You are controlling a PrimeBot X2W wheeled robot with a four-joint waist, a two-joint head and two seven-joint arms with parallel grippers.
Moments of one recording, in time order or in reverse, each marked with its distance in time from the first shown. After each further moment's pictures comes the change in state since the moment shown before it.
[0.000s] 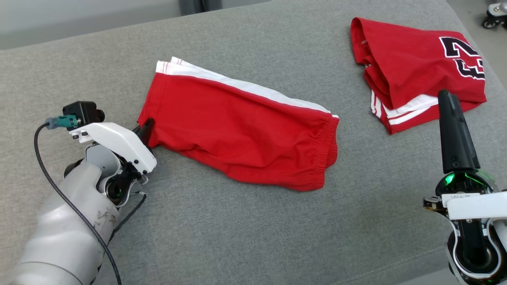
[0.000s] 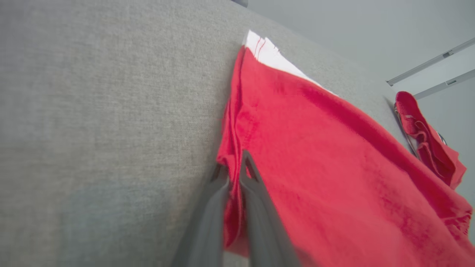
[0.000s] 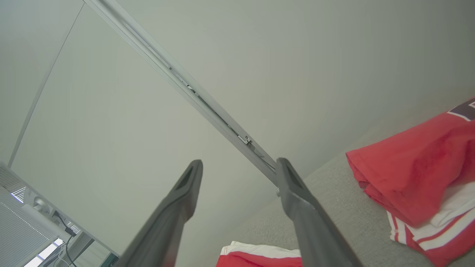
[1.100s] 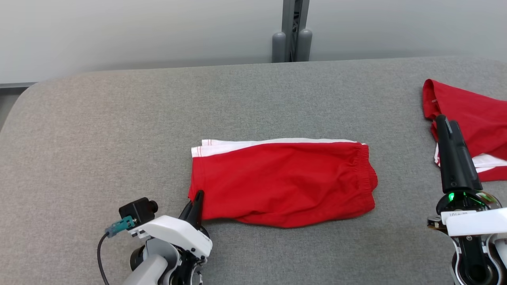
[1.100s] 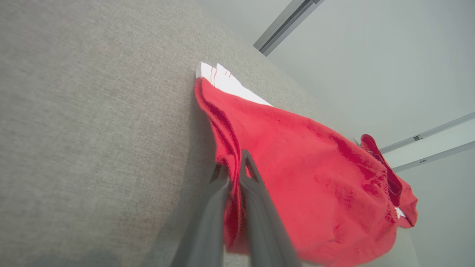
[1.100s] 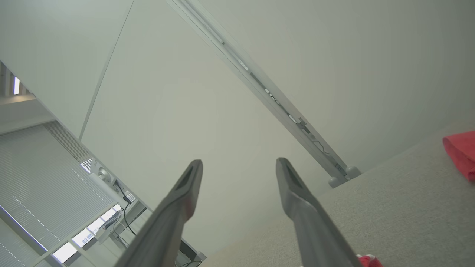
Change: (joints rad) left arm 0.451 -0.091 0.031 -0.375 -0.006 0.135 -0.299; right arm 0.082 -0.012 -0.013 0.032 -0.034 0.000 0.000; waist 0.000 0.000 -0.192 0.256
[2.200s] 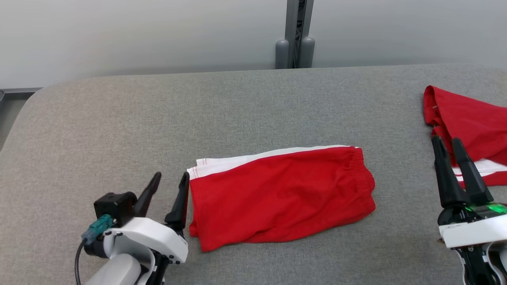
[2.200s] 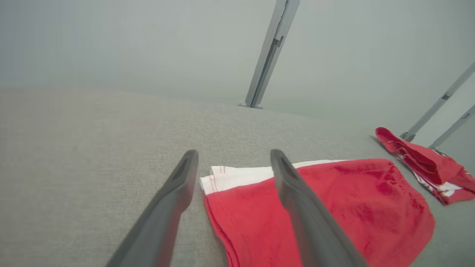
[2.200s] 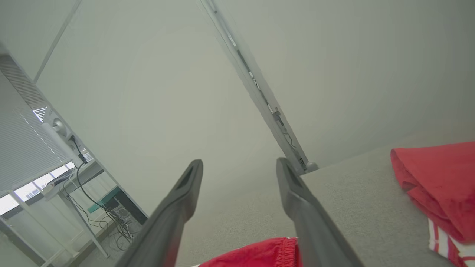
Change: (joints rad) left arm 0.114 0.207 0.055 -0.402 0.387 0.189 -0.002; right arm 0.028 -0.083 0.020 0.095 -0.136 0.000 0.000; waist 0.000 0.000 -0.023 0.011
